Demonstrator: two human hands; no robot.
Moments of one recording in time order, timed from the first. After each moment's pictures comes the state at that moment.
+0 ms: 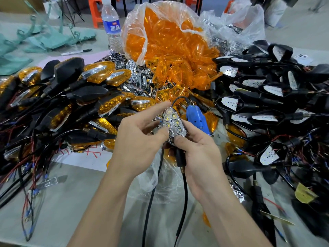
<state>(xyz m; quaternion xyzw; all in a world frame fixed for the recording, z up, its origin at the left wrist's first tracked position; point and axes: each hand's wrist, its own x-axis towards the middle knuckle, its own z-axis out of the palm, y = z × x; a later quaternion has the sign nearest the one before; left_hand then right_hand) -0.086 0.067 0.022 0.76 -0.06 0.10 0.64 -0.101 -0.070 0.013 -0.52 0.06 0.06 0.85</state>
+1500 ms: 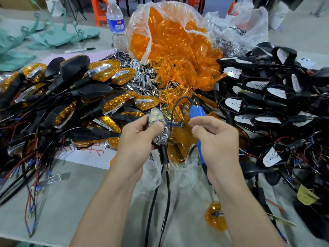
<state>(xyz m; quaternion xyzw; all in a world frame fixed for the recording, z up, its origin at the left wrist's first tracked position) -0.082 0.071 0.002 0.66 0.12 0.00 0.74 -0.083 -0.094 0.013 -0.76 0.13 -0.10 0.63</state>
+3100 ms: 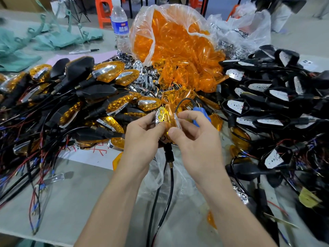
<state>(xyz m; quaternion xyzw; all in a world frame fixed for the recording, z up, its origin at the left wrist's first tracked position) -0.079 0.064 0.005 0.67 0.06 0.04 0.74 -0.095 -0.063 0.021 -0.73 0.00 -0.04 0.68</state>
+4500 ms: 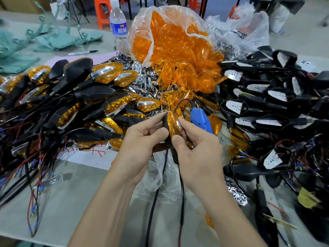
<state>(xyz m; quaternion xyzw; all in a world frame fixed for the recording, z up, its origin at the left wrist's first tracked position) -0.086 0.072 0.004 0.61 0.00 -0.03 0.79 -0.105 -0.068 0.012 -0.81 -0.02 -0.11 0.58</state>
